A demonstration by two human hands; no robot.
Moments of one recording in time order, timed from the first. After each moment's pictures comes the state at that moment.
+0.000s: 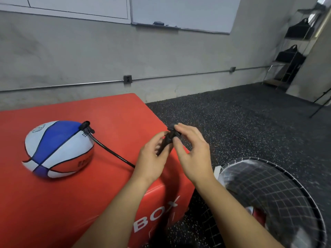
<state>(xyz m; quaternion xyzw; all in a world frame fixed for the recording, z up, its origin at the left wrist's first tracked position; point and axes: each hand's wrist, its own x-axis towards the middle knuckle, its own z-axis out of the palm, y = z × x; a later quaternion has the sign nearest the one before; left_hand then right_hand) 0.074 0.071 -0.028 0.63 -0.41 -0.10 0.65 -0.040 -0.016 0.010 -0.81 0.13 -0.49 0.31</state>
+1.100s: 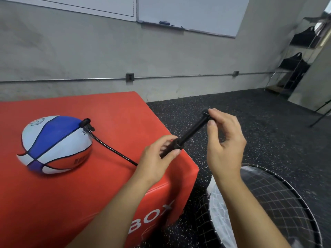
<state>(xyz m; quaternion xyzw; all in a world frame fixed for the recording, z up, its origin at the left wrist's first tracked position) 0.070 0.064 -0.027 0.65 -0.44 -0.10 0.62 -0.071 -0.039 0.059 -0.74 0.17 -0.59 0.28</state>
